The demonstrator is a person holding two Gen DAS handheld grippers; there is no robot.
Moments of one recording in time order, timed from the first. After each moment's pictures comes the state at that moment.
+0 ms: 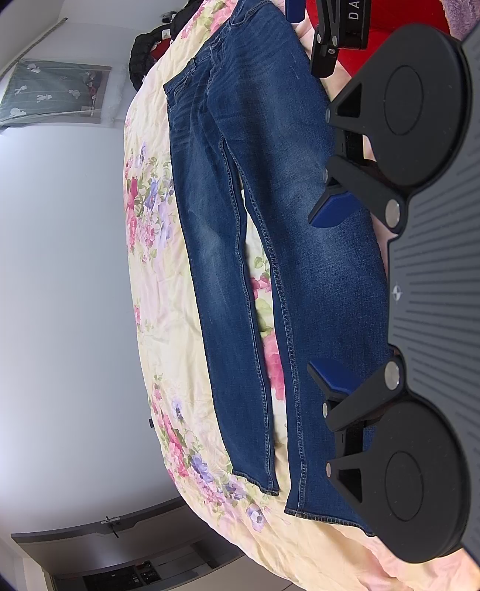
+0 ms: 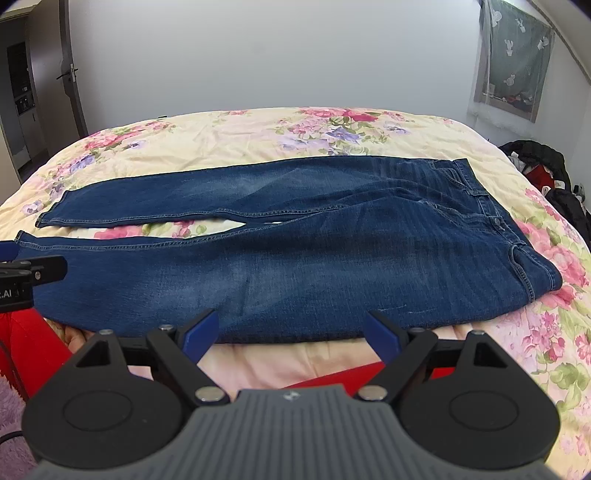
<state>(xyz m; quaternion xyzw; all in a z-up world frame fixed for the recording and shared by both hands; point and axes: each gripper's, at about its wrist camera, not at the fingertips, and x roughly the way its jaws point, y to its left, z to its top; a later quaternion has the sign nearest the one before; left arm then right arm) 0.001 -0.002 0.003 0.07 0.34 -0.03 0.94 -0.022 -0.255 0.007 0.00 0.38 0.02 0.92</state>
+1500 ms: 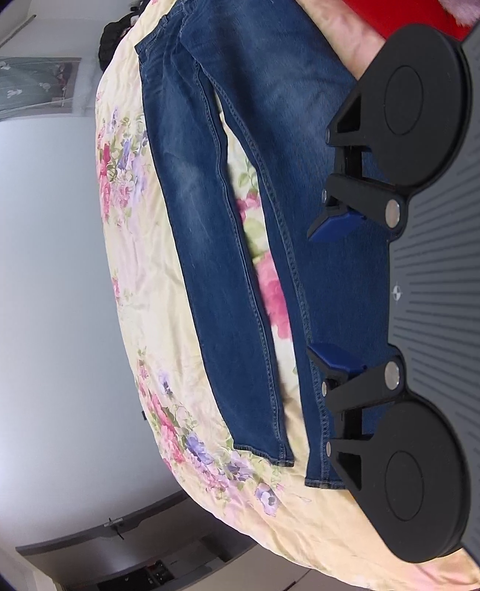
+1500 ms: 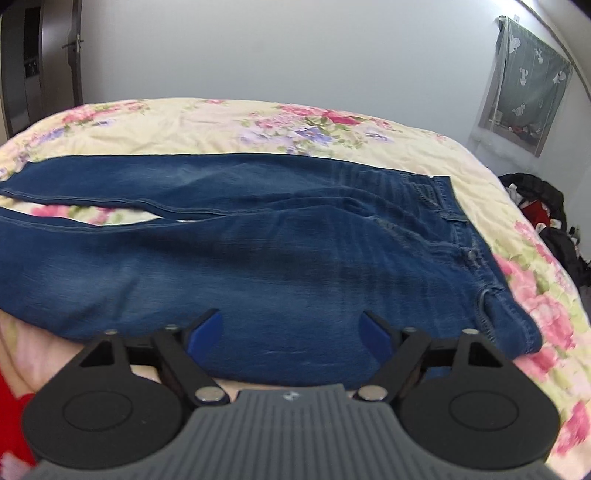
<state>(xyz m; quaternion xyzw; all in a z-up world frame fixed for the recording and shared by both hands) 0.072 0.096 -0.021 0.12 0.37 -0.03 0.92 0.066 -0.373 -0.043 -0.08 0.38 0.03 0.92</state>
